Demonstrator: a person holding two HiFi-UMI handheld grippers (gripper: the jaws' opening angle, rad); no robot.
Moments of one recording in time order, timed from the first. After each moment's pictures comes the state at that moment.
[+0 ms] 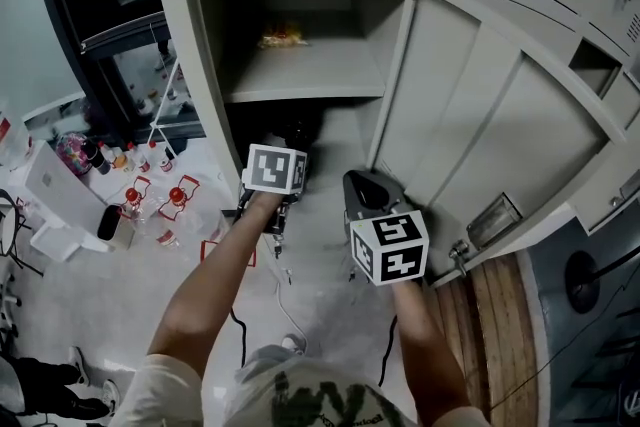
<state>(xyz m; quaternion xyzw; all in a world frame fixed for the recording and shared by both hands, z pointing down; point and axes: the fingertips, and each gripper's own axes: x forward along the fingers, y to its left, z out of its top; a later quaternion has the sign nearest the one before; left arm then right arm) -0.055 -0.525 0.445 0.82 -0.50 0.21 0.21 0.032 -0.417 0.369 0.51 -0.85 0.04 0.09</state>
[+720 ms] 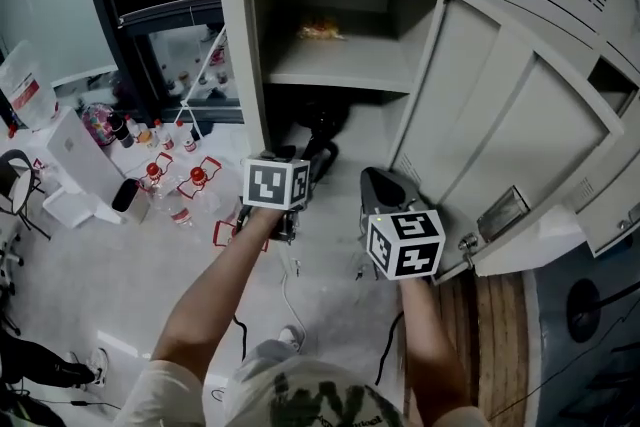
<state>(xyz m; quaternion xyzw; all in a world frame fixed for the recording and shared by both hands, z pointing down) -0.085 -0.465 0.414 0.82 -0.53 0.13 0.19 0.025 -0.395 0.365 0.49 -0.87 0.05 0.08</state>
